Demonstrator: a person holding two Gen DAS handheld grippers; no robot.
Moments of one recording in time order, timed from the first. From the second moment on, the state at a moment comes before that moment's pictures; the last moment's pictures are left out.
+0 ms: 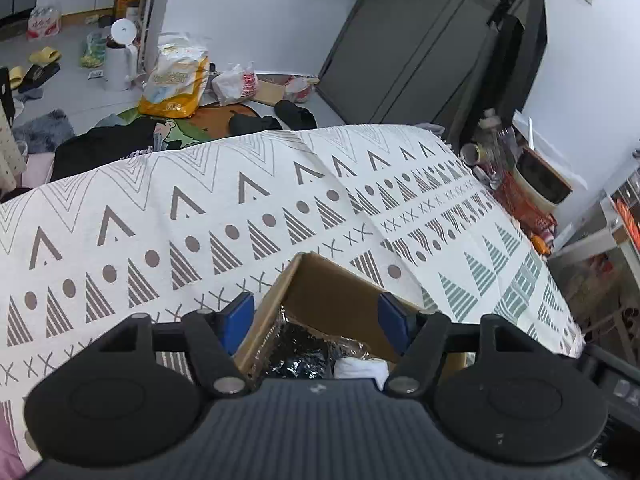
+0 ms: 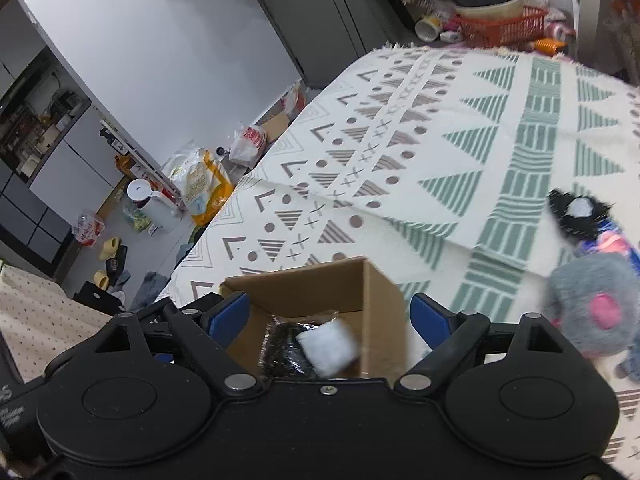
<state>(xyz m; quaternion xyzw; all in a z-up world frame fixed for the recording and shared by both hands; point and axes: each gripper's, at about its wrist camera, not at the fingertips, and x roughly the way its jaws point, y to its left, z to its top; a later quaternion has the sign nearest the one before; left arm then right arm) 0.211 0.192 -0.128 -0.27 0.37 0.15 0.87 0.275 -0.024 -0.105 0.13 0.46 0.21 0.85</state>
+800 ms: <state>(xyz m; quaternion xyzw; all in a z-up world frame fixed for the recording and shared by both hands) 0.193 0.098 -0.085 -0.21 0.38 0.04 0.90 0.228 -0.185 -0.073 0.11 0.43 0.13 0.88</state>
